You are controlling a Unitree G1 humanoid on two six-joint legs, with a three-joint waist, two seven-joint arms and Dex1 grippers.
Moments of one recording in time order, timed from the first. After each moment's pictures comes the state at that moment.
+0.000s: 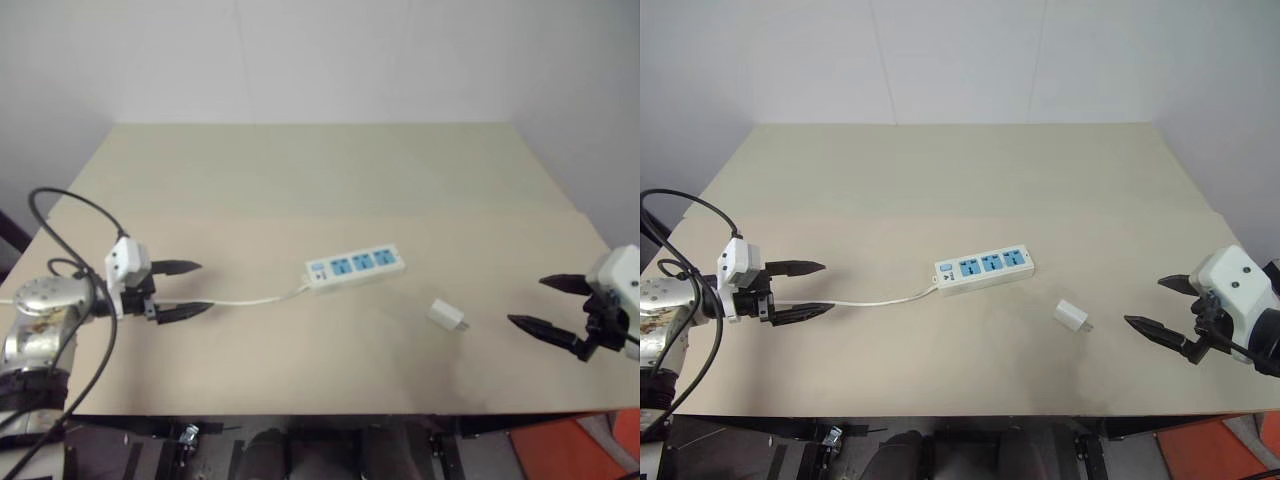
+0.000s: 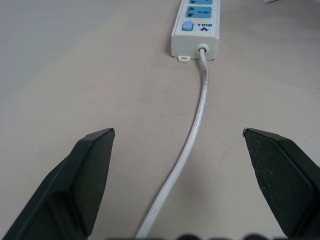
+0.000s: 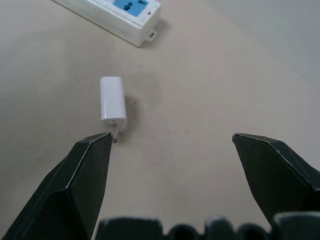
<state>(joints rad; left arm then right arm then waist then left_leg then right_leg) -0.34 0.84 0.18 0.36 -0.36 0.04 -1.40 0.21 -1.01 -0.62 -0.42 0.41 0.61 1.02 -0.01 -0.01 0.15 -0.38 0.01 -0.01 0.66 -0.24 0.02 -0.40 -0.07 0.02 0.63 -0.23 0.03</state>
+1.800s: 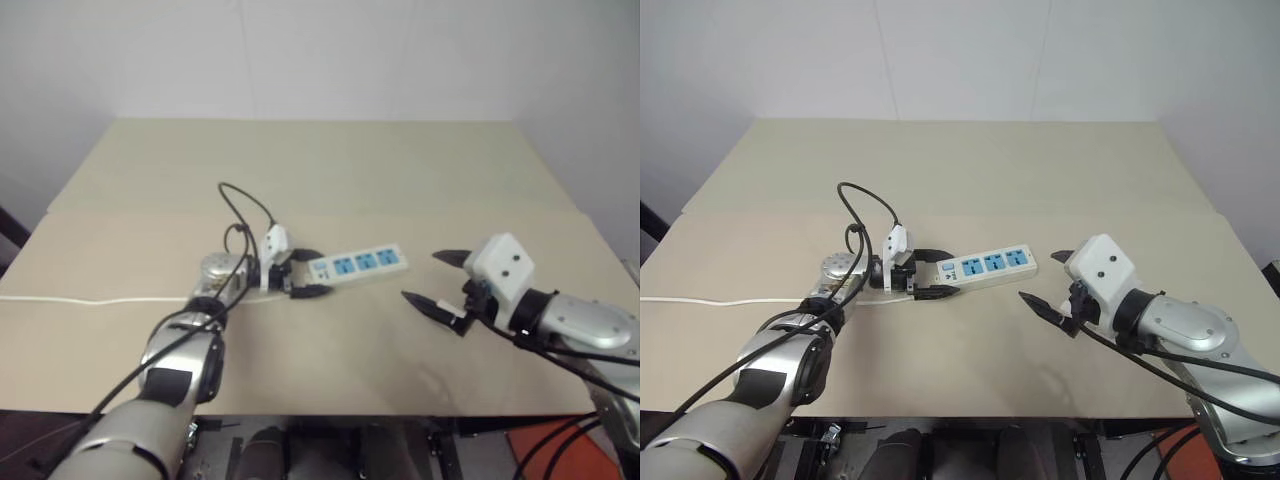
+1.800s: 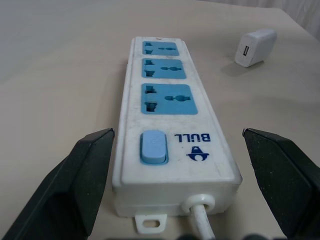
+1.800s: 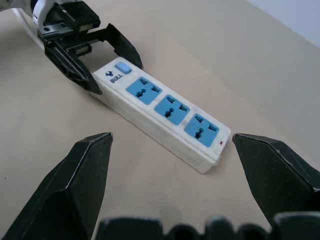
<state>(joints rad) -0.96 0.24 0.03 1.32 -0.04 -0.44 -1.35 -0.10 -0.82 -0.16 -0.73 0.43 0.75 0.62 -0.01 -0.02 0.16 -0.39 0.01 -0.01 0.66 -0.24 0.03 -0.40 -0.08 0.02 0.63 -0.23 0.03</state>
